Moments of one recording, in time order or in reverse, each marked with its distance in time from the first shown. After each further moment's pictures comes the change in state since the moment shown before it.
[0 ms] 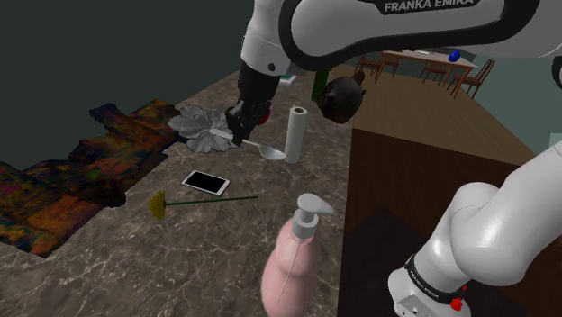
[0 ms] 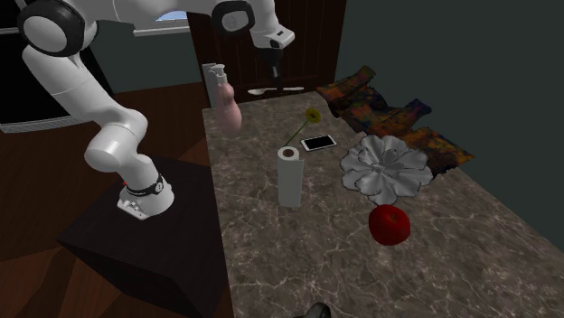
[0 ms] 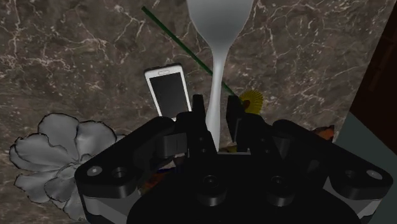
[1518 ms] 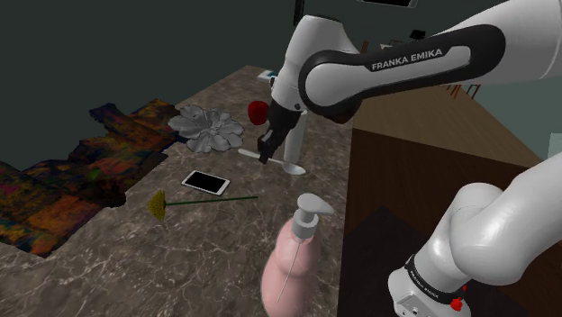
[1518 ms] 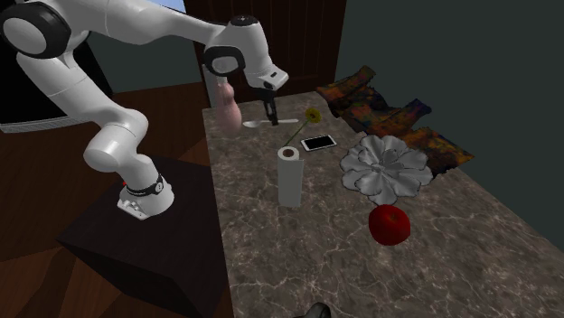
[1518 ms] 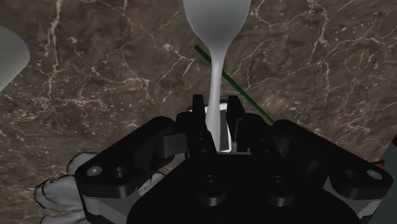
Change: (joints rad) arm -0.031 -0.079 -0.094 -0.304 0.052 0.206 -0.183
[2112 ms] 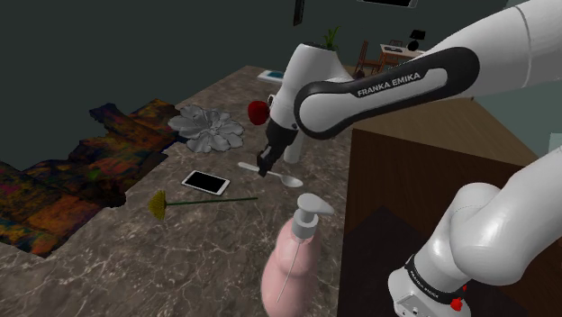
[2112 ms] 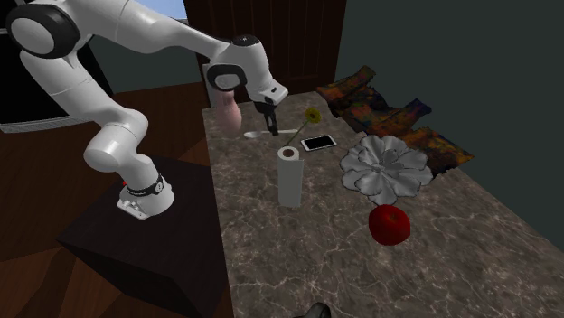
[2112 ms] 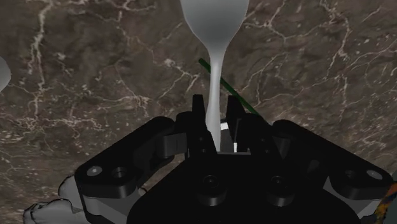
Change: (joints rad) arm 0.005 0.044 0.007 -0.082 0.012 0.126 -0.015
